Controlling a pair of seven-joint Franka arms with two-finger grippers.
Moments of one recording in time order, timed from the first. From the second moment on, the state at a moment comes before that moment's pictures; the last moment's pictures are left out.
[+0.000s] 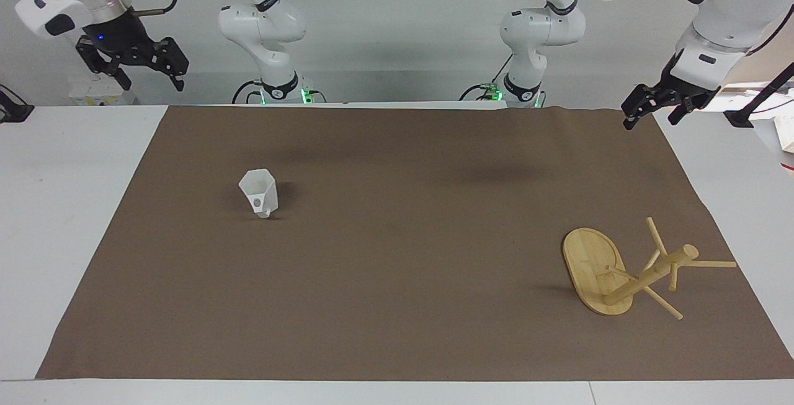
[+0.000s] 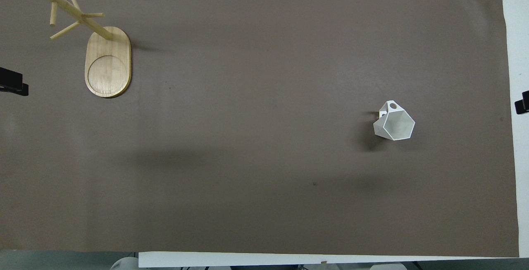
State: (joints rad) left arm -0.05 -0.07 -0.01 -1.63 0.04 1.53 -0.05; right arm -0.01 -0.05 -0.08 -1.45 -0.06 1.31 -0.11
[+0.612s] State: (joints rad) left arm -0.05 -0.07 -0.01 -1.63 0.04 1.53 -0.05; right arm 0.00 -0.05 -0.08 -1.47 -0.06 1.31 -0.19
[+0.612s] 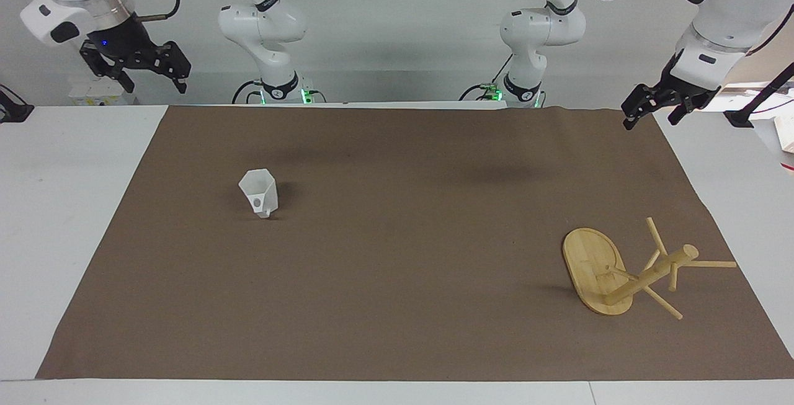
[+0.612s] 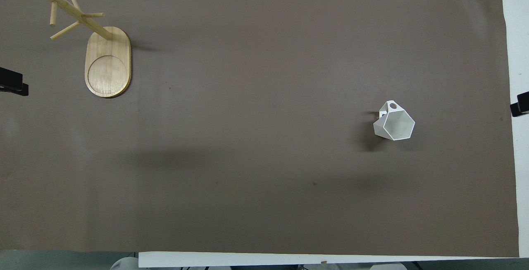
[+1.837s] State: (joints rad) left arm -0.05 -0.07 -0.01 -1.63 0.04 1.53 -0.05; right arm -0.43 0.17 -0.10 -2.04 0.86 1.58 -2.19
